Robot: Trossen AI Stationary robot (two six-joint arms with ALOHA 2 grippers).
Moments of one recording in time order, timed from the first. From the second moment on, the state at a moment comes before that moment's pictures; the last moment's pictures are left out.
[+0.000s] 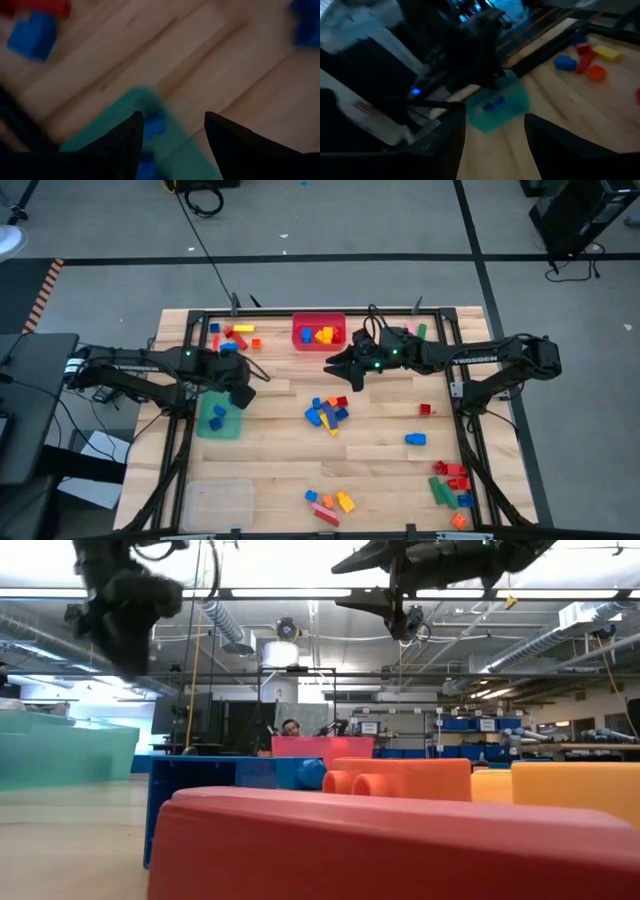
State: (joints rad) left arm 0.02 1.07 0.92 -1.12 -0.22 -0.81; right arm -0.15 1.38 0.89 0.27 -0.17 0.57
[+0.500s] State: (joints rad) left arm 0.02 1.07 0.94 -0.69 -0.23 -0.36; right arm 0.09 1.39 1.25 -0.84 0.19 0.78
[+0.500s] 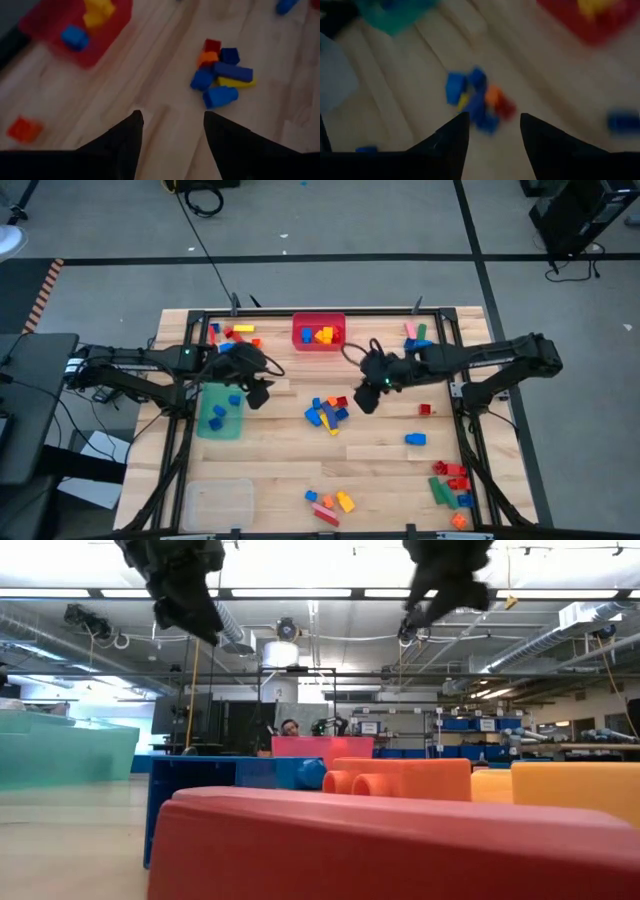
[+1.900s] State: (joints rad) left arm 0.02 1.07 0.94 -0.45 -0.23 0.00; right arm 0.63 1.39 0.81 -0.95 -0.24 1.88
